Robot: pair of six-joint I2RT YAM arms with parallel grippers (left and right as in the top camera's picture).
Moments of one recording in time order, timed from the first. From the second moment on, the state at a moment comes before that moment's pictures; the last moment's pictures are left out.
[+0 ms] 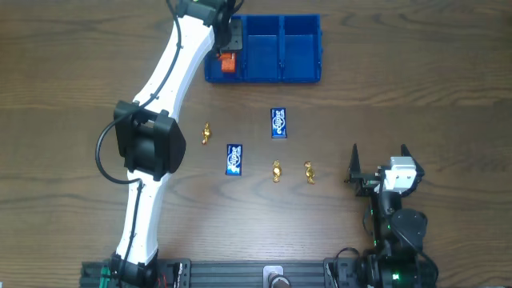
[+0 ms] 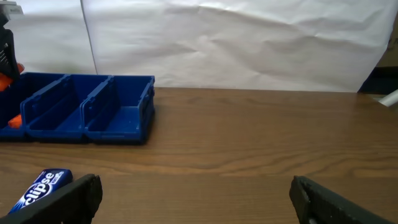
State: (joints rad) left arm -0.36 2.44 2.41 -1.15 -0.09 -0.35; right arm 0.03 0.01 0.01 -0.07 0.06 -0.03
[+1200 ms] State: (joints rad) left arm -0.39 1.22 1.36 -0.43 -0.20 -0.29; right arm 0.03 0.01 0.01 -0.07 0.06 -0.03
